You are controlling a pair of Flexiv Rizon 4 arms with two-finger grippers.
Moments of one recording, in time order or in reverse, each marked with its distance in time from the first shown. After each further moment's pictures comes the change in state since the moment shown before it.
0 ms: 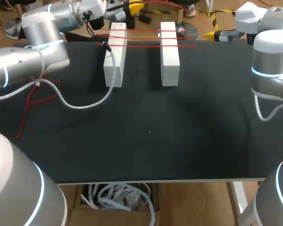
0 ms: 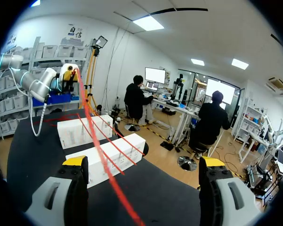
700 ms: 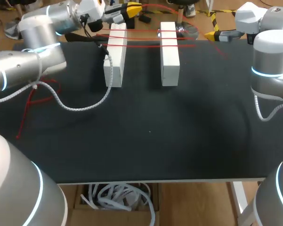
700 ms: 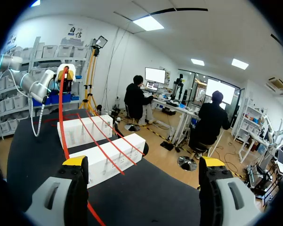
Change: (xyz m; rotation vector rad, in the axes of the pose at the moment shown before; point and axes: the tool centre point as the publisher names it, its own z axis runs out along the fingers) left arm 0.018 0.000 -0.003 0.002 0.072 0.037; right arm 0.000 0.000 0.000 0.000 0.000 0.000
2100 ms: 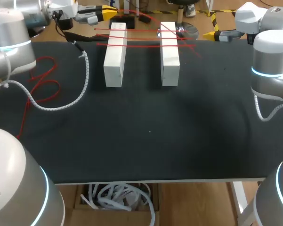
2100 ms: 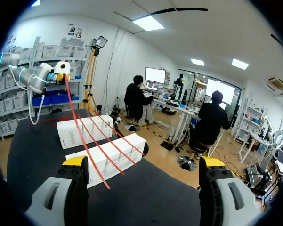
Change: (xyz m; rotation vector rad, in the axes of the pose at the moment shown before) left arm 0.008 -0.011 -0.085 -0.229 -0.156 -0.011; right arm 0.000 0.000 0.000 0.000 0.000 0.000
